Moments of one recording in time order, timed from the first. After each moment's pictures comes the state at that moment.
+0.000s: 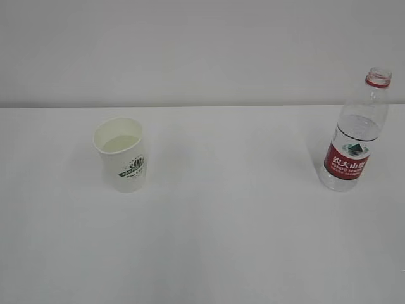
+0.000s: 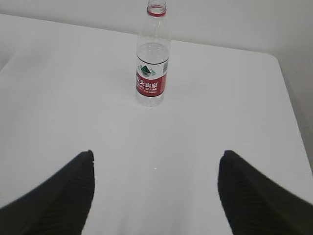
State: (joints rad) left arm -0.59 0.36 -0.63 -0.15 1.00 0.07; right arm 0.06 0.10 -0.79 0.01 1.27 -0.15
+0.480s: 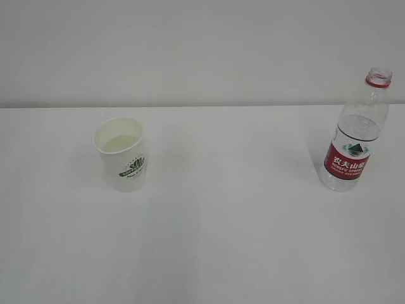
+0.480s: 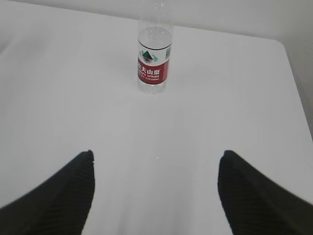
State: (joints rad) left arm -0.59 0.36 -0.63 -0.05 1.03 -0.07; right arm 0.06 0.10 -0.74 0.01 1.28 -0.15
